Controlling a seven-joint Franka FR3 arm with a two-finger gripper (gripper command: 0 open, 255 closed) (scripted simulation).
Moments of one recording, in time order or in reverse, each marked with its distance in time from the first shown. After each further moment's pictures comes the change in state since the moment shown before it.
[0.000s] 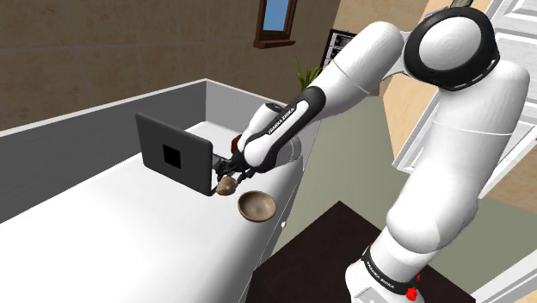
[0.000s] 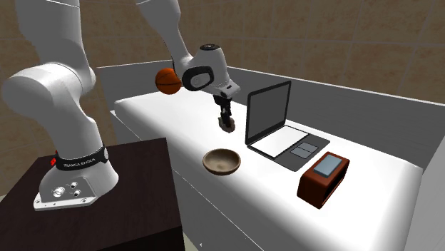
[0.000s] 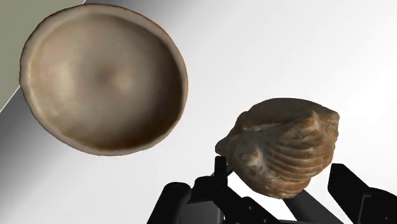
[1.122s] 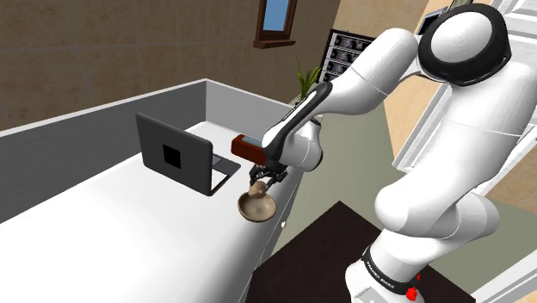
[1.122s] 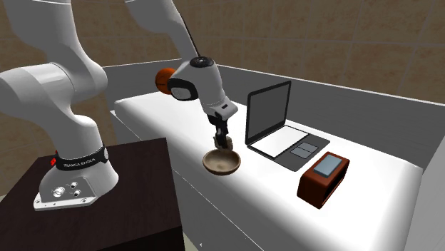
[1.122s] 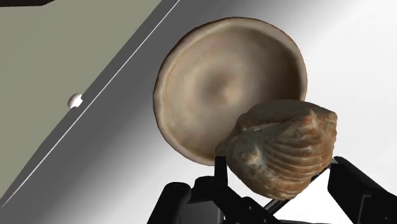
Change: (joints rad) arm -0.492 -0.020 0.354 -0.162 0.560 0.078 -0.709
